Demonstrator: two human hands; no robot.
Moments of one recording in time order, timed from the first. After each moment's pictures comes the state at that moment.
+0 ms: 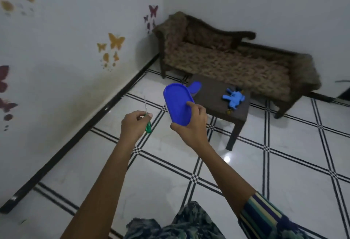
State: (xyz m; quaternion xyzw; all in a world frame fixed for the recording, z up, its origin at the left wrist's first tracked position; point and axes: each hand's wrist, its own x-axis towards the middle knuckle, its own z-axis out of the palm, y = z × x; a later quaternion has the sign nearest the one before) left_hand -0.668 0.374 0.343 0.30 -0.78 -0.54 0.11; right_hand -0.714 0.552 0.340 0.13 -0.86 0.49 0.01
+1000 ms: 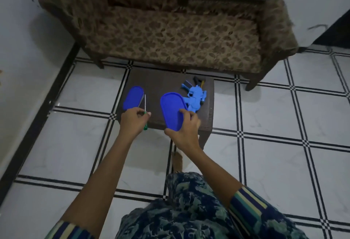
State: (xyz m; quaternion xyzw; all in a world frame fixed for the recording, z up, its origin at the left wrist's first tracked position) left_hand -1.235 0.556 0.210 0.19 -0.88 -0.42 -0.06; right_hand -1.198 0.730 0.202 -0.09 -0.89 0.45 -0.05
